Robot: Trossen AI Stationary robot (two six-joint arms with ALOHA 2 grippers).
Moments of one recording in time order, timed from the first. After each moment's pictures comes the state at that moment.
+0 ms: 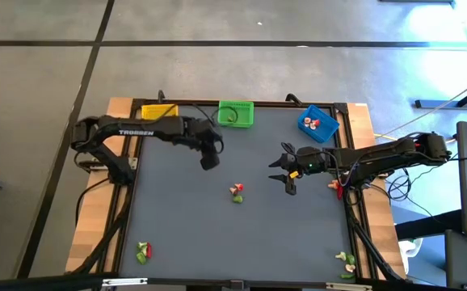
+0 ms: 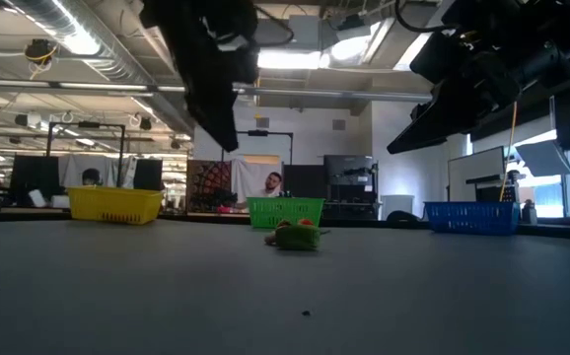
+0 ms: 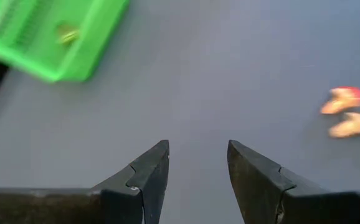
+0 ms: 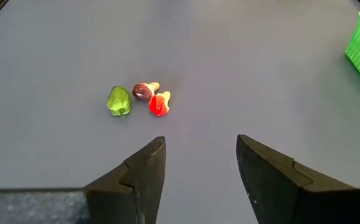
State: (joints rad) left arm 0.21 1.56 1.17 -0.70 -0.16 -0.13; right arm 0.00 1.14 0.48 0.11 0.01 0.04
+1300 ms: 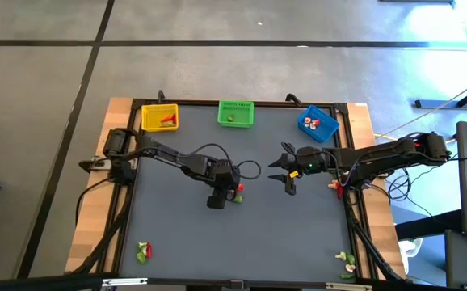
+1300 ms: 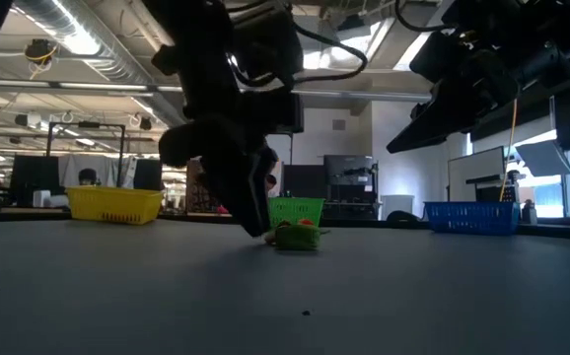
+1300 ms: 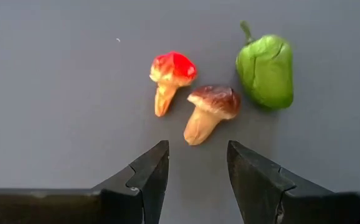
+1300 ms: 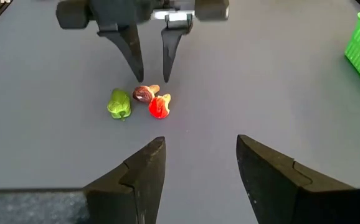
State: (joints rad) left arm -0.07 1.91 1.17 -0.41 -0.04 0.10; right arm 0.00 1.14 0.48 0.11 0.01 0.05
